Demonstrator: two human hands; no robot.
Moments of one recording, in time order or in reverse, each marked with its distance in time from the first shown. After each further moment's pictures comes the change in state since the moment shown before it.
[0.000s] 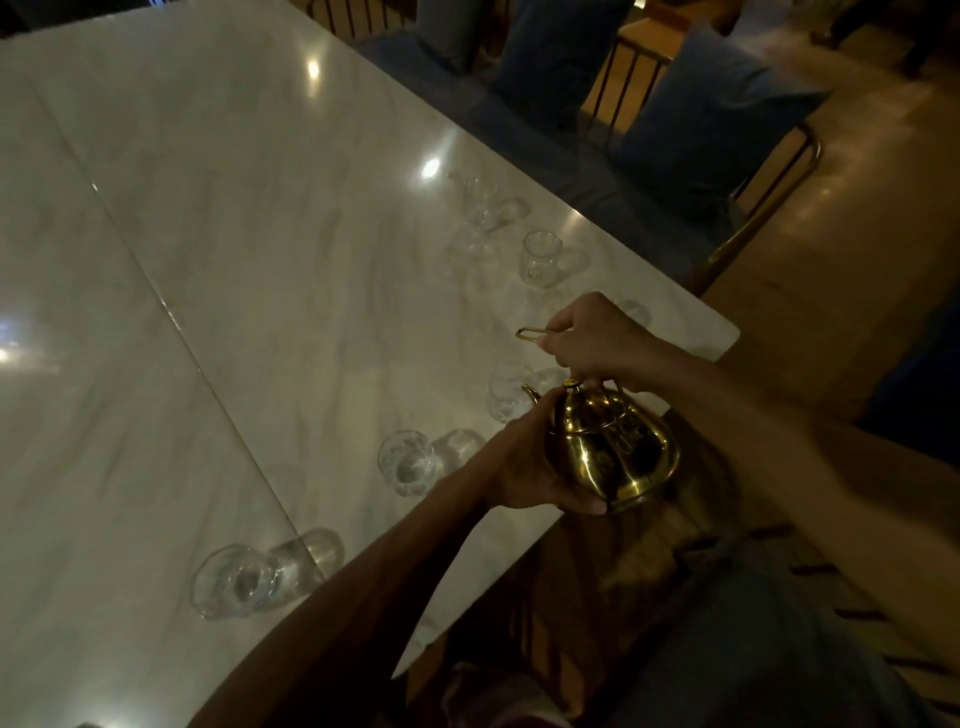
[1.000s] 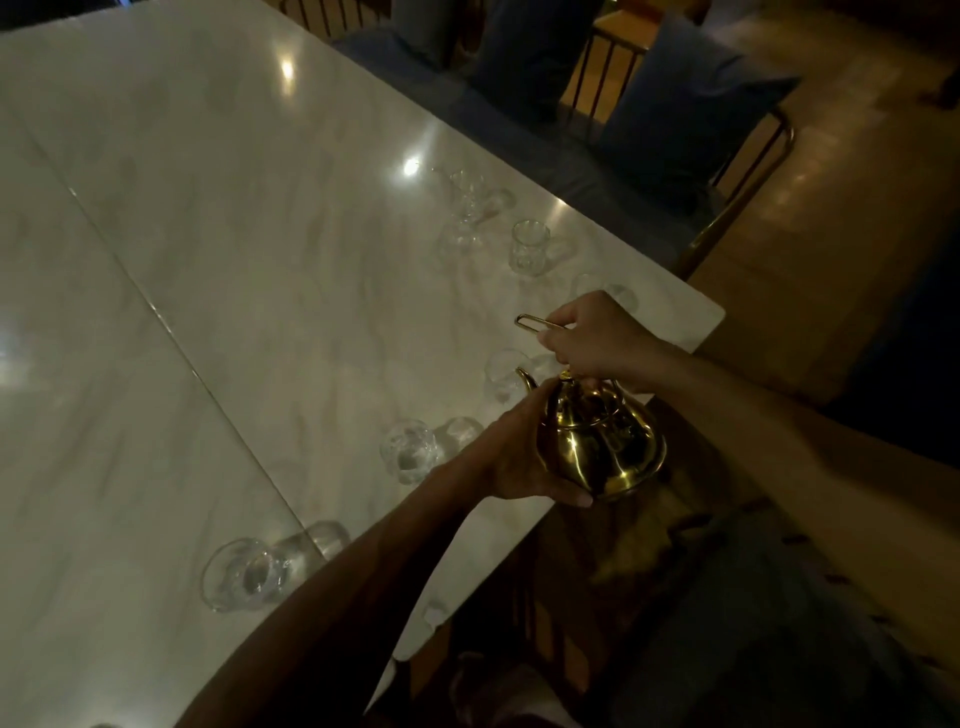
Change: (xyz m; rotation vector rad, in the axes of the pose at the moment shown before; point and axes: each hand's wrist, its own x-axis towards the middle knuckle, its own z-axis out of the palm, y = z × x) left_hand -0.015 -0.005 -0.001 0.114 -0.045 -0.036; right_hand -0.033 0.001 0.008 0.064 0.045 0.006
